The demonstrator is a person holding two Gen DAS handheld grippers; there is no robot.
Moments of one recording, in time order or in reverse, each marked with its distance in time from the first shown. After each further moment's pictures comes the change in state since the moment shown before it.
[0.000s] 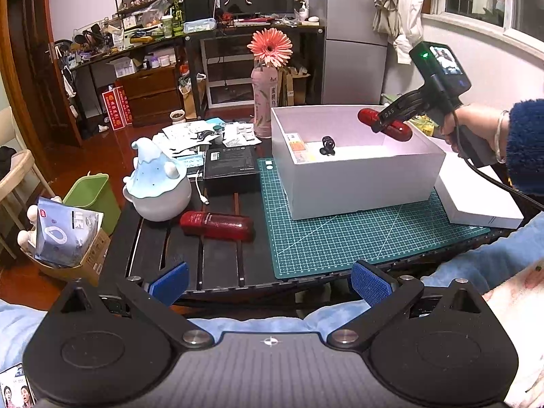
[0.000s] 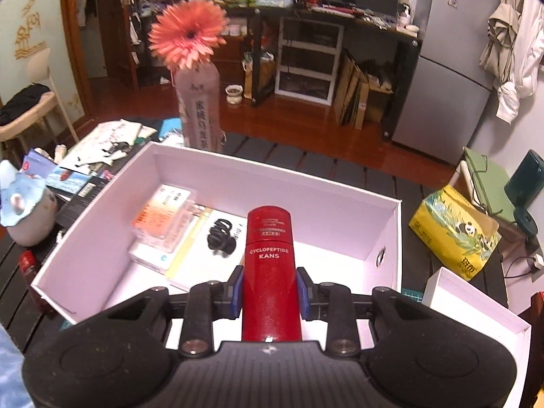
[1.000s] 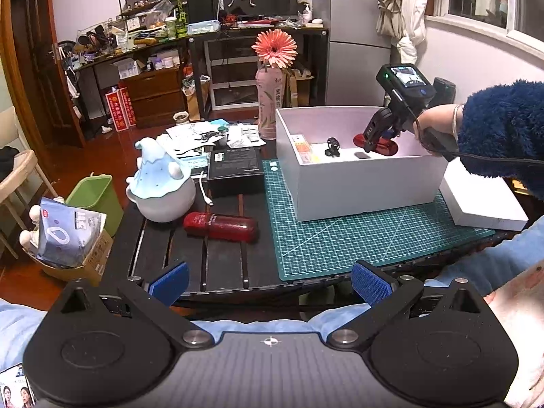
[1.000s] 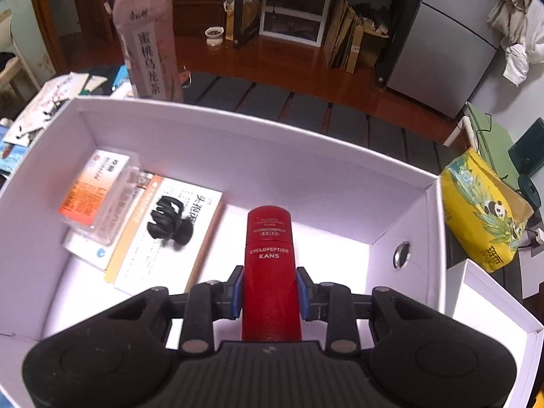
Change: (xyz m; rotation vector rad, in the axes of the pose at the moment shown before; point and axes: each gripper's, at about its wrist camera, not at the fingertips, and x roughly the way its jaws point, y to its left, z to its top) left arm 0.002 0.002 -0.003 -0.003 -0.012 0.022; right arm 0.098 -0.012 0.022 0.010 0.223 -0.051
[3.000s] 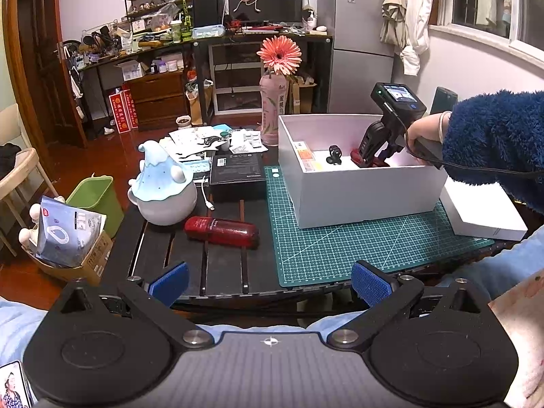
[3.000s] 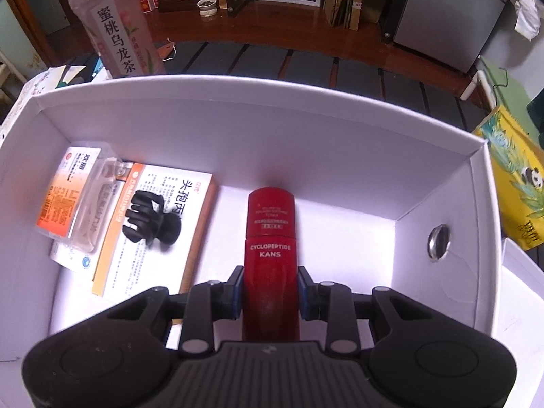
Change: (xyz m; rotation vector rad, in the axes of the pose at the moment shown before) left arm -0.002 0.003 0.001 -0.029 -0.020 -0.004; right arm 0.040 -0.014 0.013 0.101 0.133 0.084
